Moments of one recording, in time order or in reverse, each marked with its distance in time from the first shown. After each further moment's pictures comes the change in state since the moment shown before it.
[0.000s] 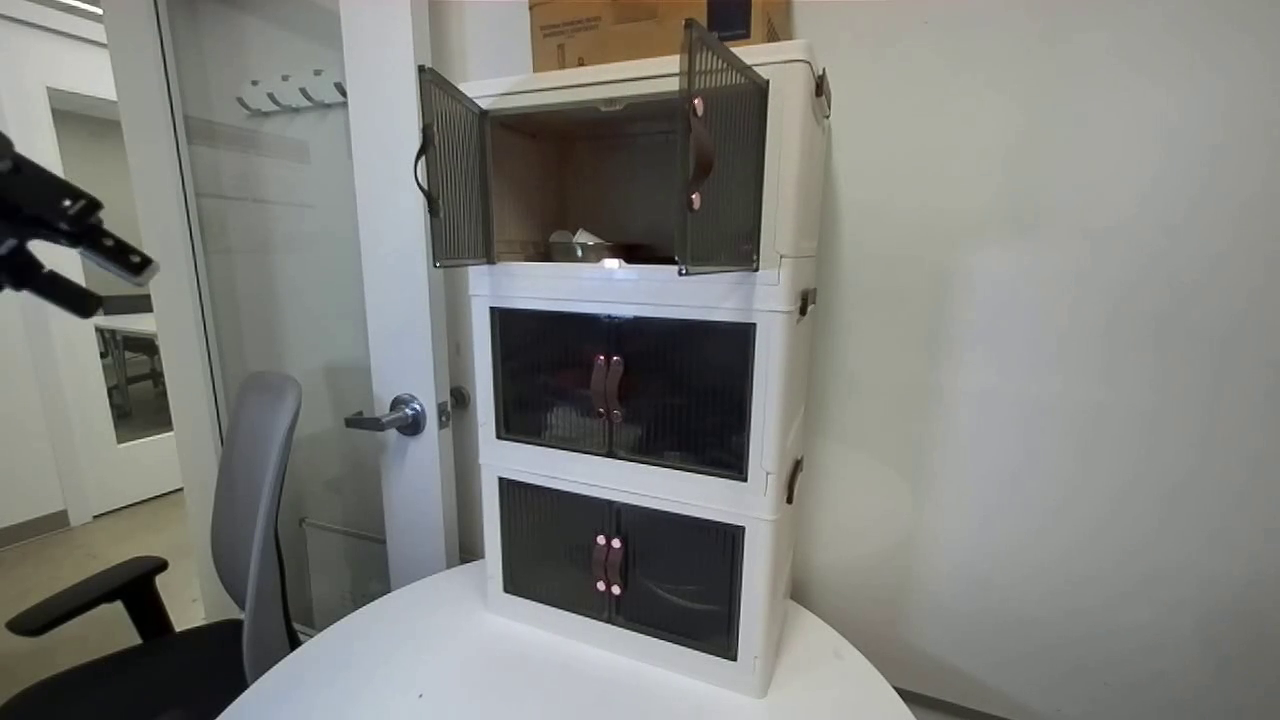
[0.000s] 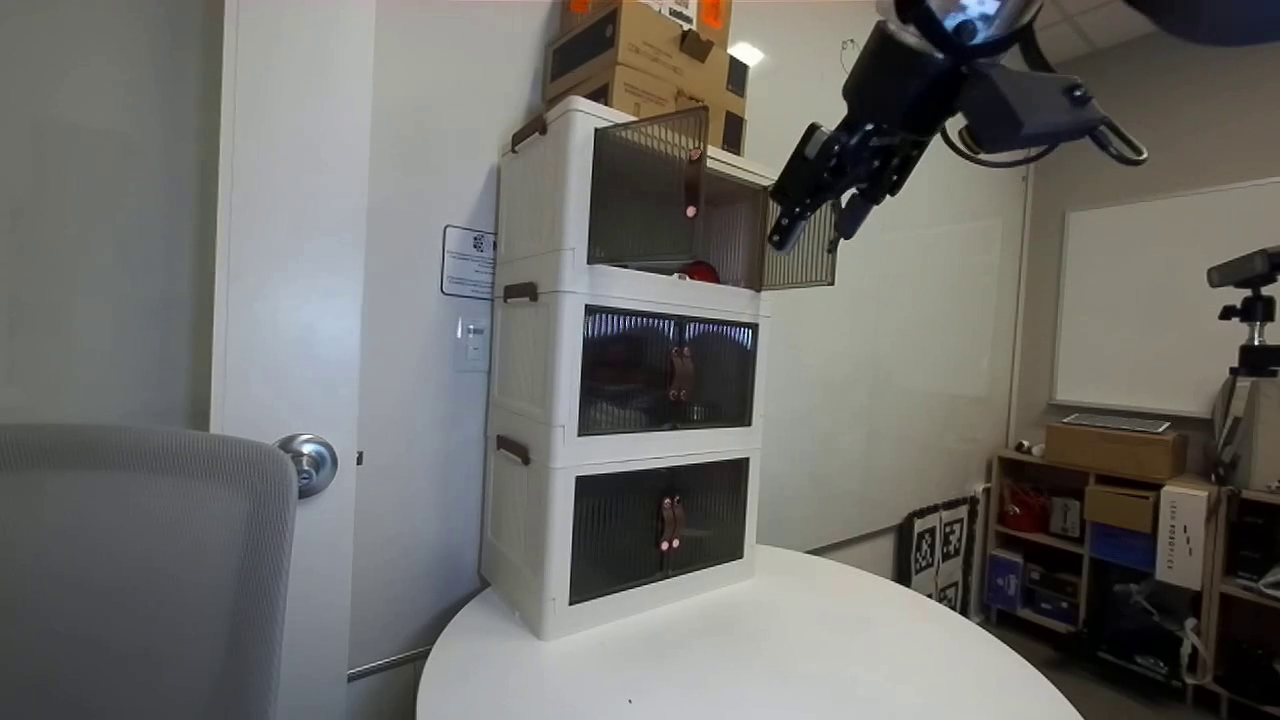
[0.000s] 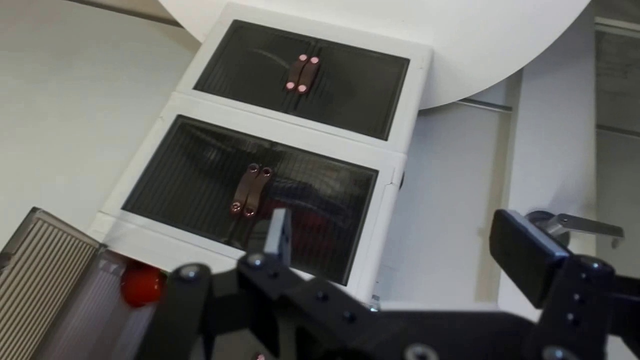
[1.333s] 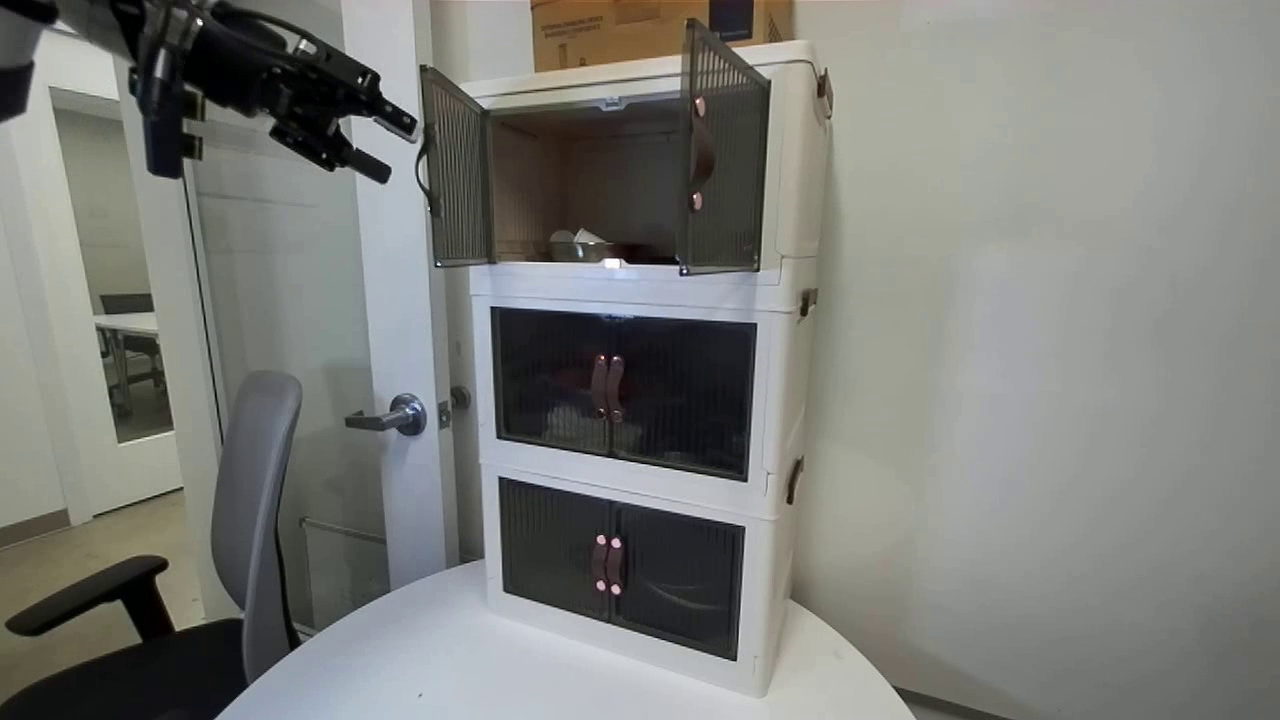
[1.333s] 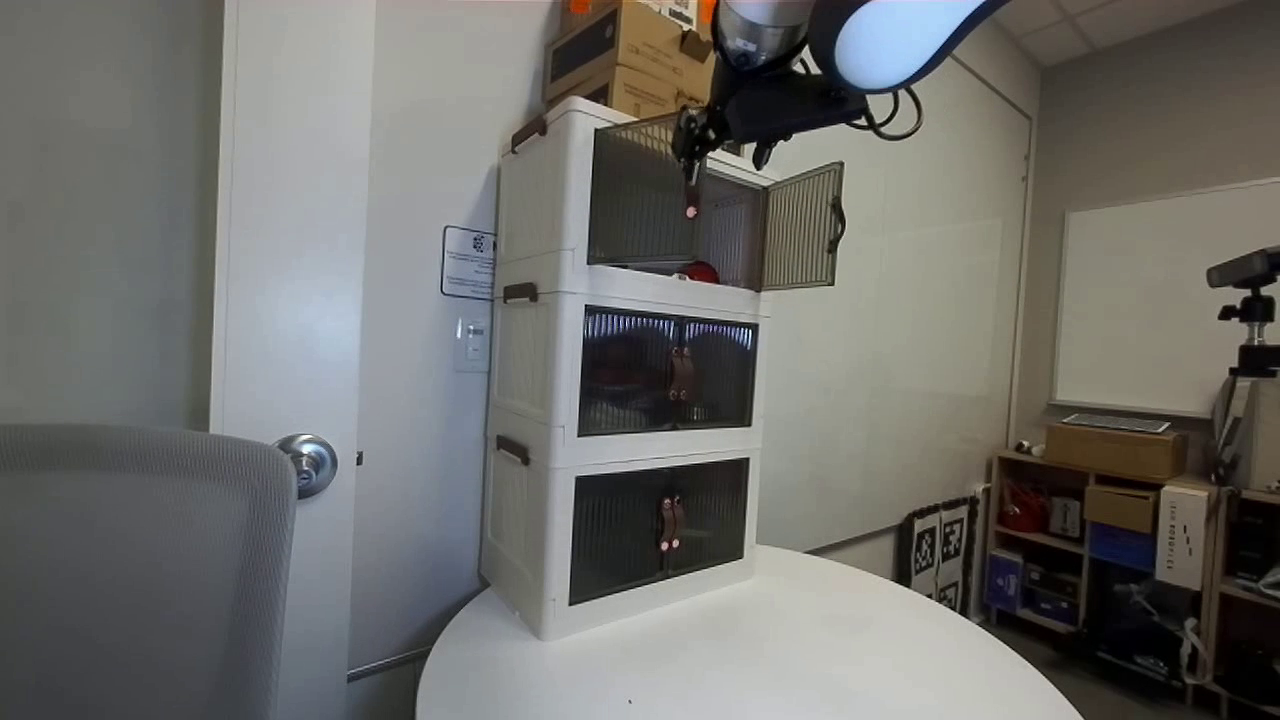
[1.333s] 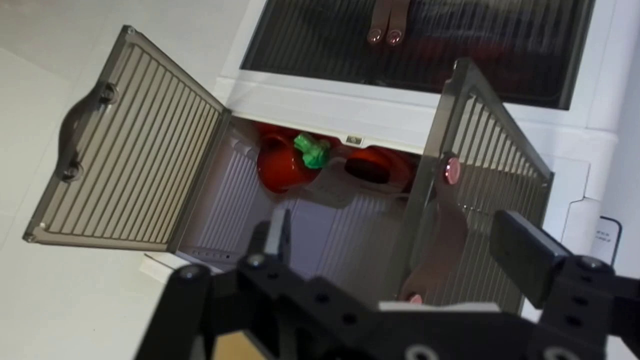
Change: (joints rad) arm -0.786 0.386 0.472 0.626 -0.550 -0.081 0.459
